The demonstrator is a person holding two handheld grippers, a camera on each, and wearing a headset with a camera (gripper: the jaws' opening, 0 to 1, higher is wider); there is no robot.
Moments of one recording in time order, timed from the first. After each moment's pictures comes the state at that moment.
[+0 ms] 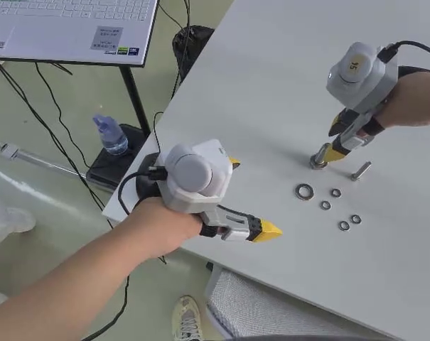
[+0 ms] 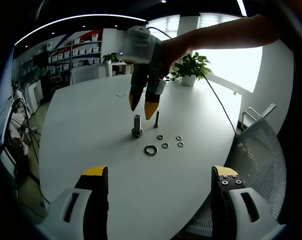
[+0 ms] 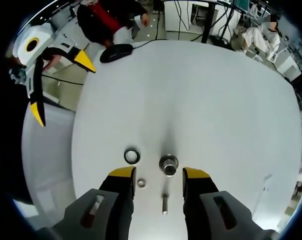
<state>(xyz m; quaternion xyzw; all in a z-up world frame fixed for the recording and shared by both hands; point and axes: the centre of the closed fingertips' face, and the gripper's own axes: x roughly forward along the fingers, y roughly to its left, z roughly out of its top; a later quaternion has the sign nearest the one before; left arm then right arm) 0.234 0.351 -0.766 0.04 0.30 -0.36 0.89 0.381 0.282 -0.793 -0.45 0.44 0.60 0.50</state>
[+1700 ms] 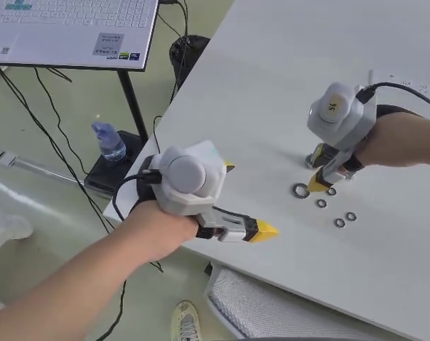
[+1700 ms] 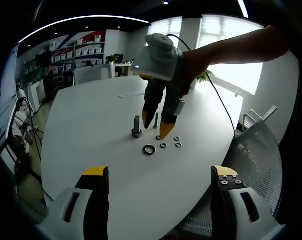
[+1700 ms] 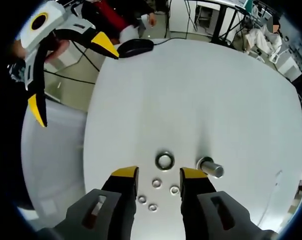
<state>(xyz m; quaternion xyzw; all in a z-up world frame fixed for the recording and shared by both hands) 0.222 0.352 -0.759 0.03 0.29 -0.35 0.89 0.312 0.284 -0.816 -0.44 0.44 0.60 0.51</state>
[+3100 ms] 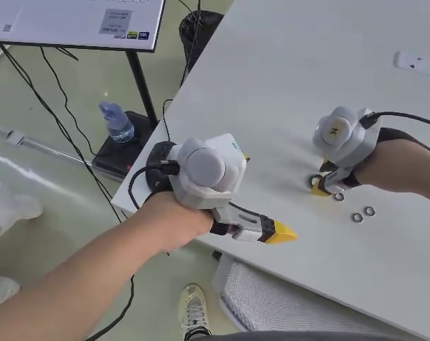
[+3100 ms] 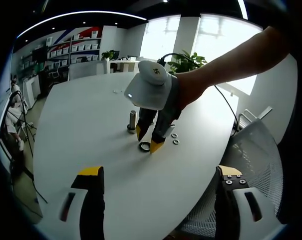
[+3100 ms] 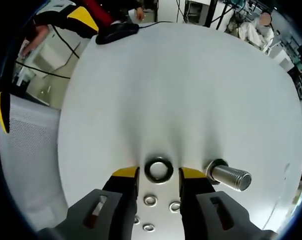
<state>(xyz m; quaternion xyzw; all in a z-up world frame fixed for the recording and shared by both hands) 0.226 0.348 -0.774 0.01 0.30 -0.37 0.88 0.317 0.285 -0.869 -0.45 0.44 0.56 0.54</state>
